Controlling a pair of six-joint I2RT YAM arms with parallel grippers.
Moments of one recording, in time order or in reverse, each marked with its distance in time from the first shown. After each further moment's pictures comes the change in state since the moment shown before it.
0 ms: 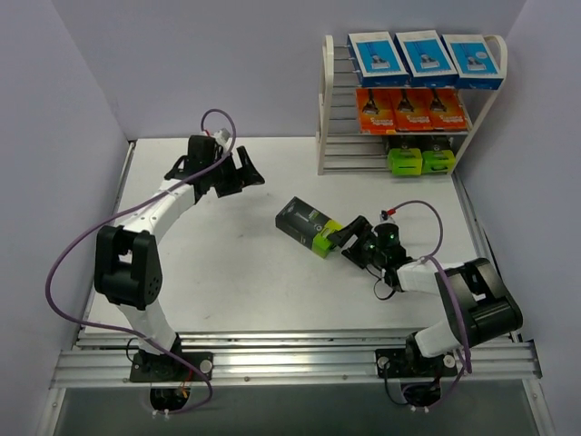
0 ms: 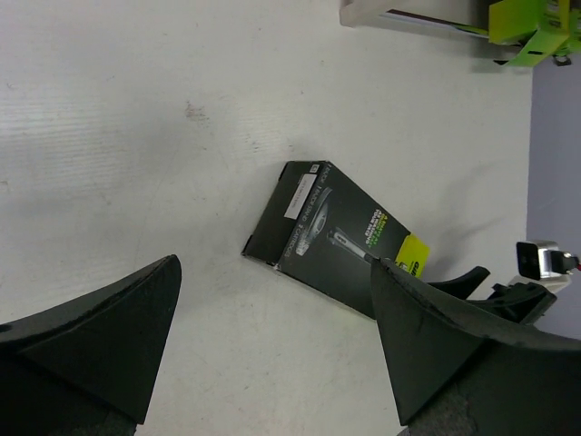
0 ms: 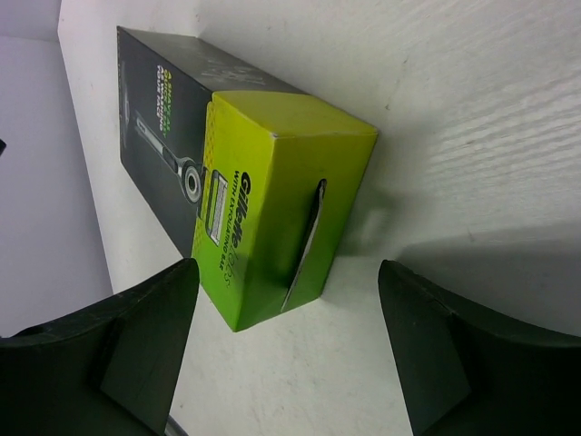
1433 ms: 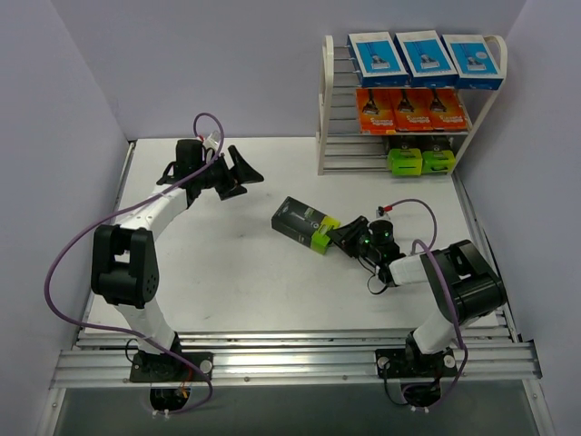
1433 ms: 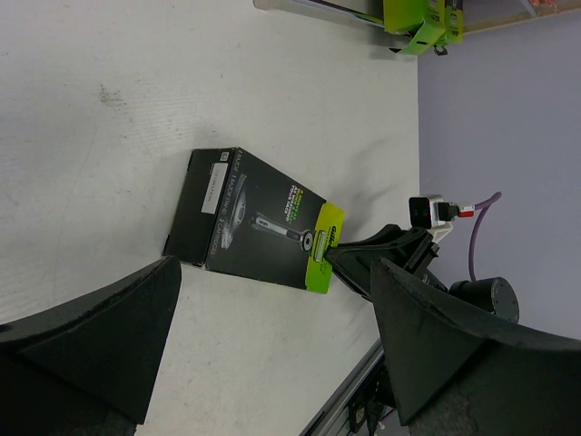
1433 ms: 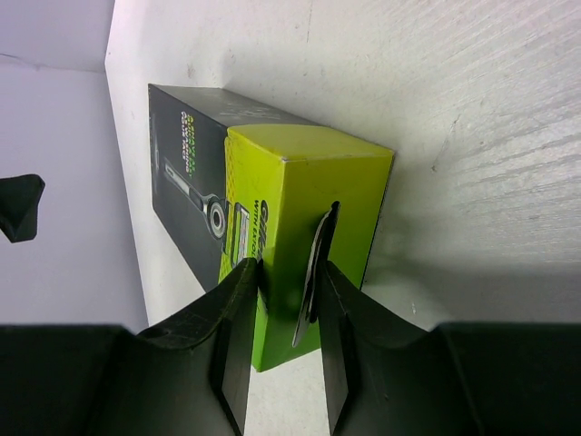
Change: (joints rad) left arm 0.079 0.002 -0.091 0.188 0.287 -0.155; right arm 0.023 0.169 0.048 0.203 0.025 0.079
